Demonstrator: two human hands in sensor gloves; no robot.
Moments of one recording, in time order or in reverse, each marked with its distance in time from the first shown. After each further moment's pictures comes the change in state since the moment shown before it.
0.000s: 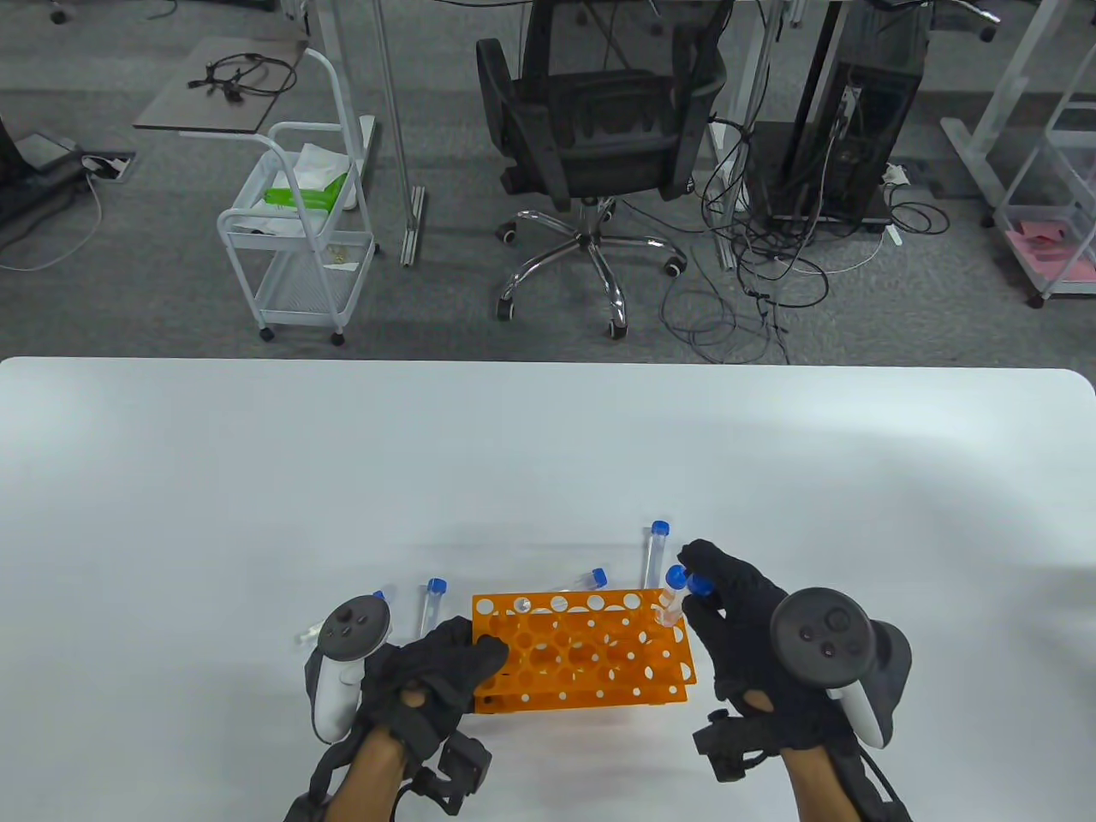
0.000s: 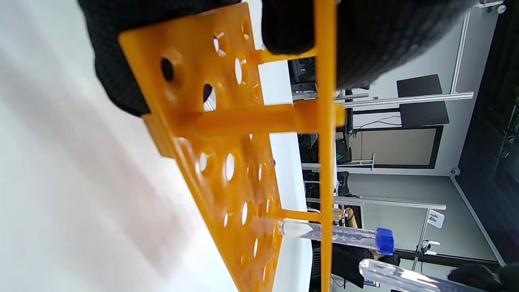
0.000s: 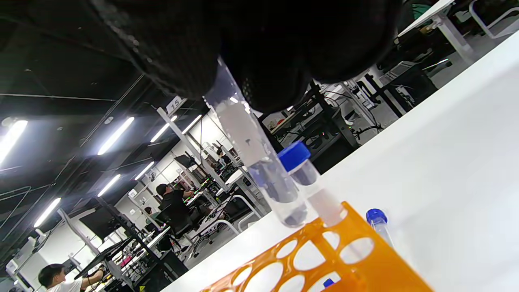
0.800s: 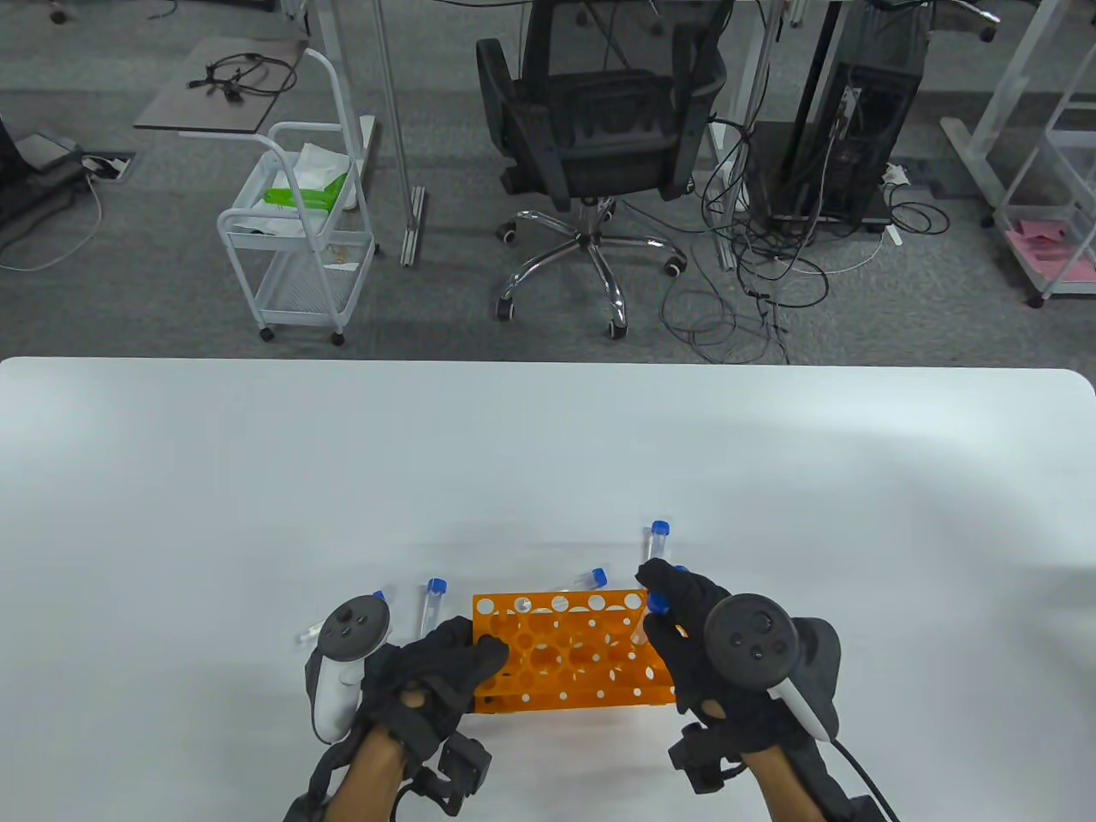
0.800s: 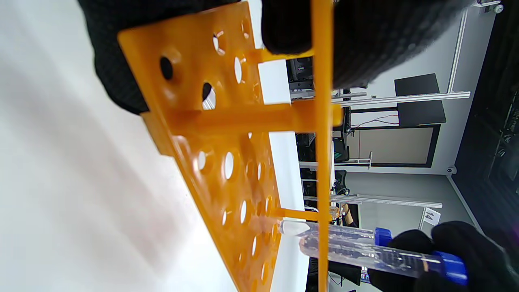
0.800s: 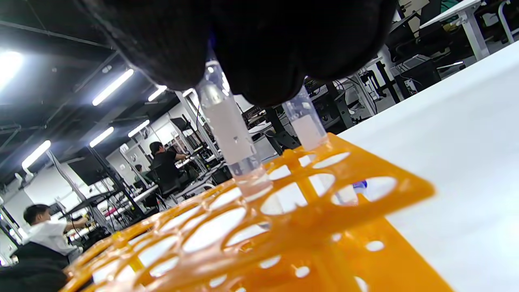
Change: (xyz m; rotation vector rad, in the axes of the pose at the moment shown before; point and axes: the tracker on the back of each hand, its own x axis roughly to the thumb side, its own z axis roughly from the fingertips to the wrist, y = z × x) left_hand 0.000 0.000 0.000 -0.008 -0.006 0.005; right_hand 0.004 0.041 -0.003 0.114 -0.024 0.183
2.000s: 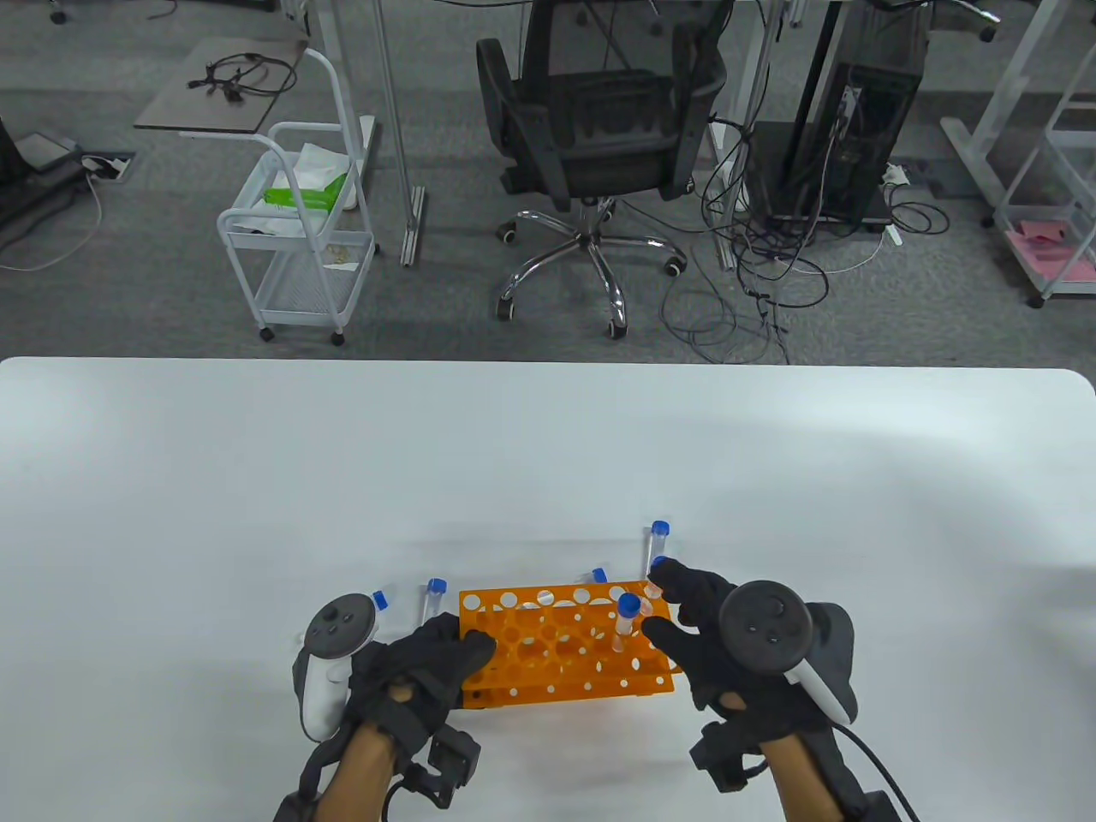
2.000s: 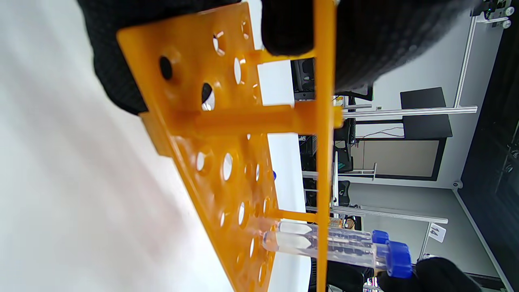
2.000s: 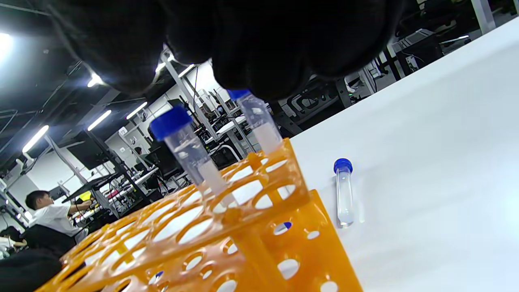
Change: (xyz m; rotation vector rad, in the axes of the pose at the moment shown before) left_hand -0.004 0.014 0.000 0.033 0.023 0.028; right_hand -0.022 -0.008 -0.009 0.075 0.020 -0.061
